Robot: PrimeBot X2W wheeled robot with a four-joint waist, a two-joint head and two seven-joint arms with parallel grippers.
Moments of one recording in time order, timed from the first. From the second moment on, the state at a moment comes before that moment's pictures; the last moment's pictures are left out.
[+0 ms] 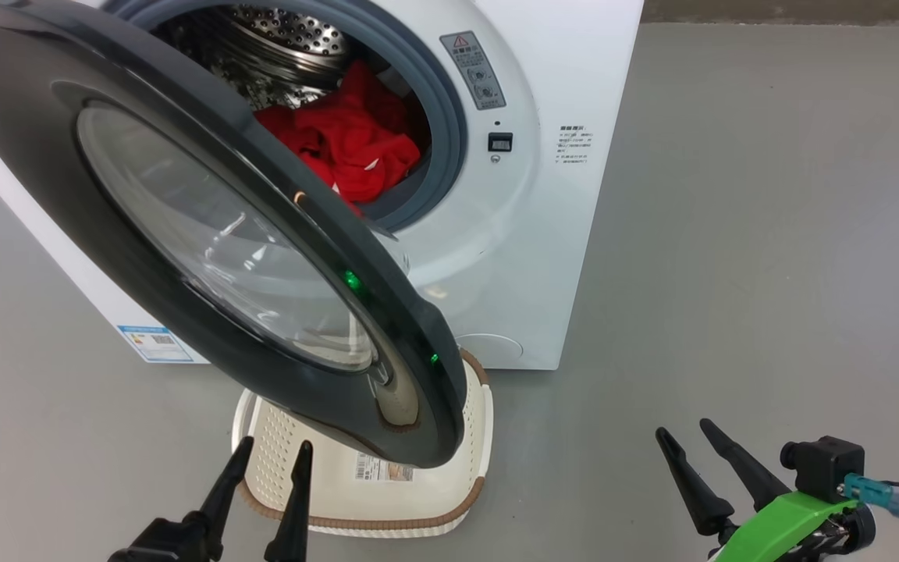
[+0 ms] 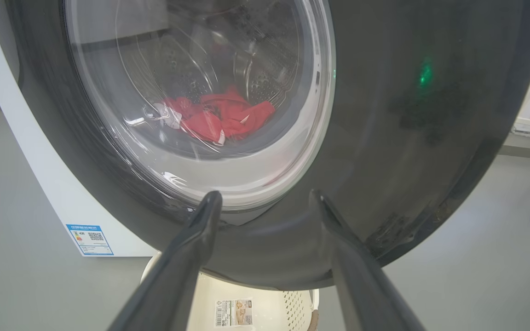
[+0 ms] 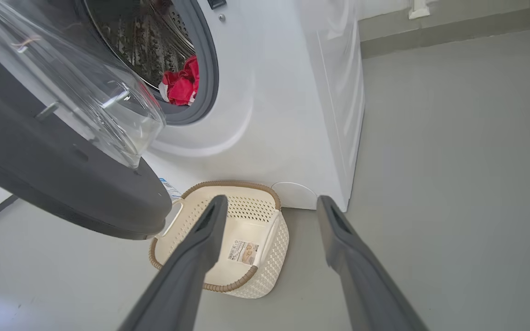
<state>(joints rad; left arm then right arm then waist) -0.02 0.04 -0.09 0.23 -0.24 -0.13 -0.25 -0.14 -0.31 0.44 0.46 0.84 0.13 -0.25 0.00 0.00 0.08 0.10</state>
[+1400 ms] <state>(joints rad) -0.02 0.04 -0.09 0.23 -0.24 -0.13 -0.25 0.12 -0.04 -0.06 0.17 0.22 0.13 -0.25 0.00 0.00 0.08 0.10</state>
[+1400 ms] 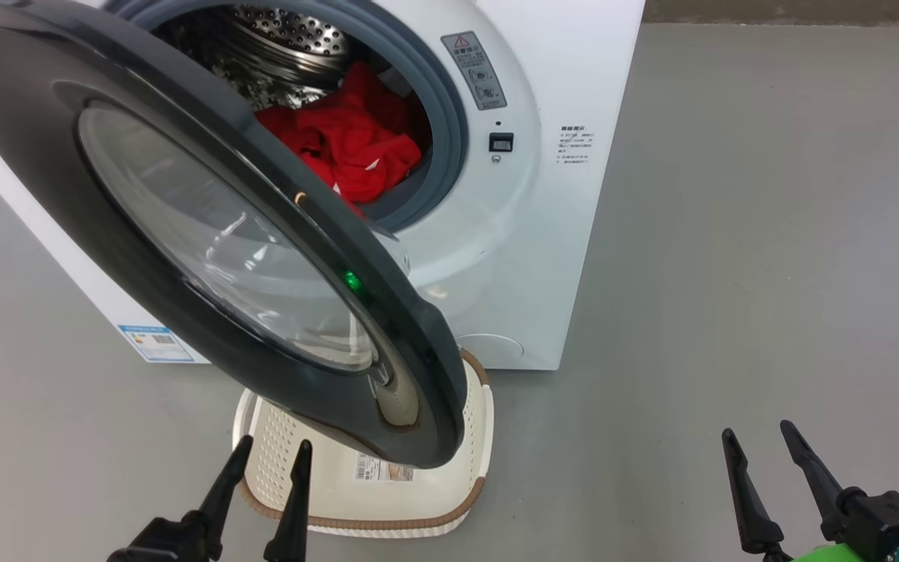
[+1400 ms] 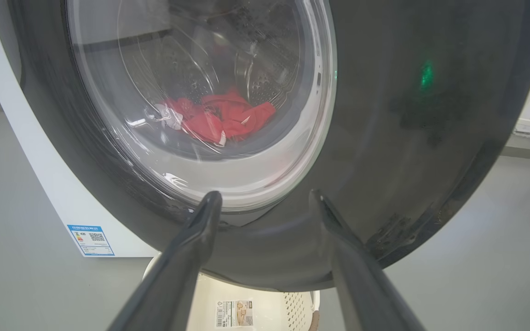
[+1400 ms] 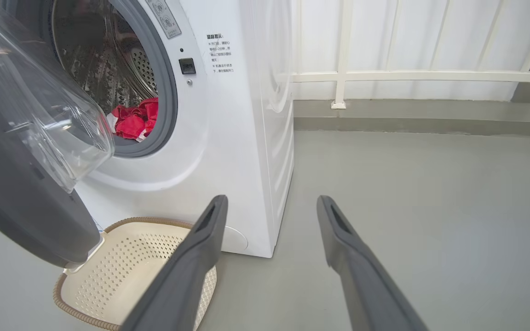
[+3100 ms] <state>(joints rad) -0.03 0.04 -0.17 0.23 -0.27 -0.13 -0.25 -0.31 -0.19 0.37 0.17 1.77 0.13 0.20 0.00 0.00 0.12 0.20</state>
